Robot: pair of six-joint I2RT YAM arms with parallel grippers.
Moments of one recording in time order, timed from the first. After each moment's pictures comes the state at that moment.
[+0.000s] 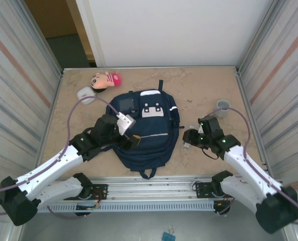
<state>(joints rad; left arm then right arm) -0.75 0.96 0.75 -0.47 0.07 0.06 0.40 0.85 0.58 -0.58 -0.19 0.70</state>
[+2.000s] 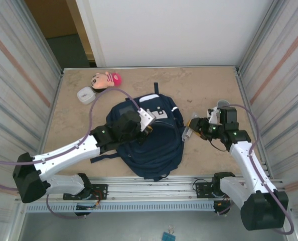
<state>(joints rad) -0.96 1.22 0.98 -0.40 -0.12 -0.07 0.08 0.91 0.68 -0.56 -0.67 0.73</state>
